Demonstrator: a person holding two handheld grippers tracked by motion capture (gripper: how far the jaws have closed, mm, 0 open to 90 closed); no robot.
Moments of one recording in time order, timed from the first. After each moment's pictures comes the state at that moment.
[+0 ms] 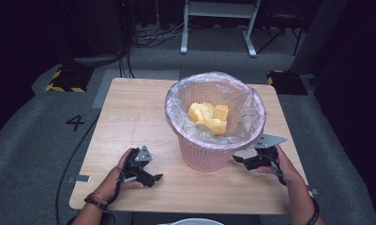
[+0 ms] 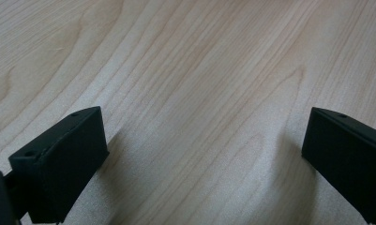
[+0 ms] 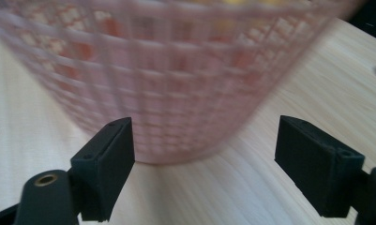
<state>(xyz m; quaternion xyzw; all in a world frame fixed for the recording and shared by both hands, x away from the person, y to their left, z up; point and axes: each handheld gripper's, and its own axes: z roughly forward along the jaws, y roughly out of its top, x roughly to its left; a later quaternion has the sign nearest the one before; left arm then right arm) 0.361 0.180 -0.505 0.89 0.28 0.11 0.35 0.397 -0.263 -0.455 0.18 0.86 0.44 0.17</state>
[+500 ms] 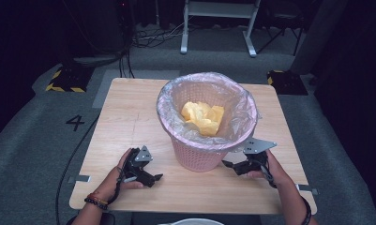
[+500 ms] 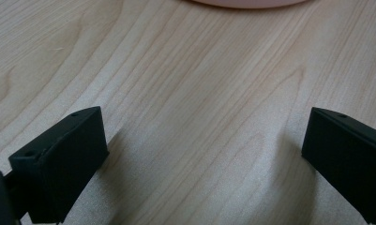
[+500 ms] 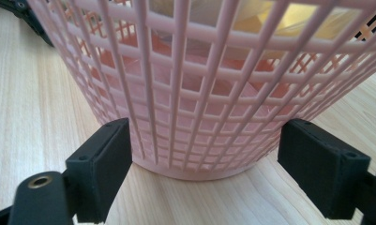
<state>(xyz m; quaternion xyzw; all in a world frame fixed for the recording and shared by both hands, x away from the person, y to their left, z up) 0.361 0.180 -0.505 0.89 0.28 0.11 0.35 0.383 -0.232 -0.458 0.16 0.85 0.46 0.17</state>
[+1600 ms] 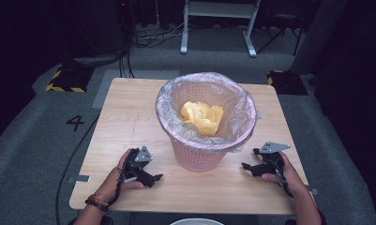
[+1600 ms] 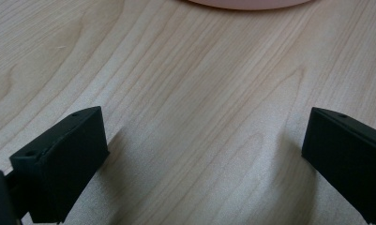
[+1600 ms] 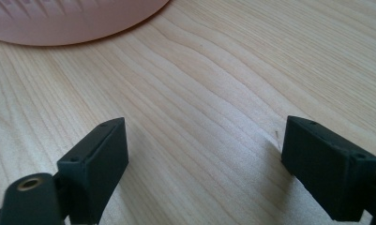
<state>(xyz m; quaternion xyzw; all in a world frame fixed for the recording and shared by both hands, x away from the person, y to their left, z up) 0.360 0.180 -0.505 0.88 0.28 0.11 0.35 0.392 -0.305 -0.503 0.33 0.85 0.37 0.15</state>
